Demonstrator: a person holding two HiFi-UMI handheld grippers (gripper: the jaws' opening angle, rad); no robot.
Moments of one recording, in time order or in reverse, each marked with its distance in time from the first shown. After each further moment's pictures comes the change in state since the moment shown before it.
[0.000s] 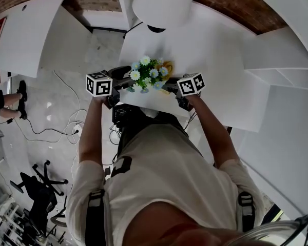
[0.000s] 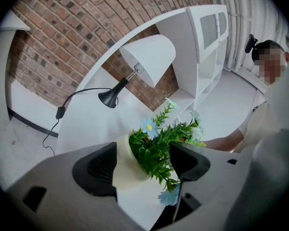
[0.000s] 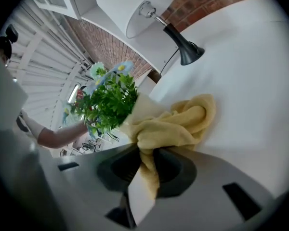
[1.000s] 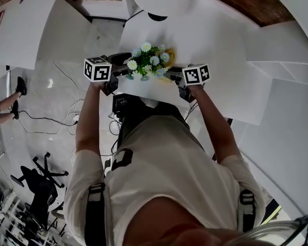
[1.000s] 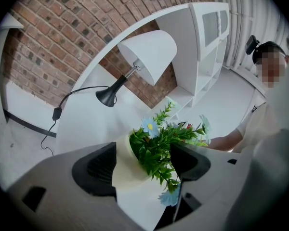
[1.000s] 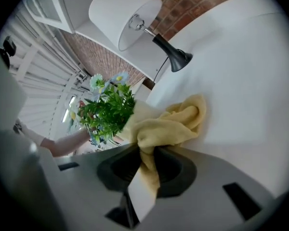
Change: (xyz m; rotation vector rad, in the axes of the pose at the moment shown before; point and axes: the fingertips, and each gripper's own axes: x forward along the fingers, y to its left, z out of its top) left arm 0.002 0.007 0.002 0.006 0.054 -0.029; right arm -0.007 -0.004 0.006 0.104 -0.078 -0.019
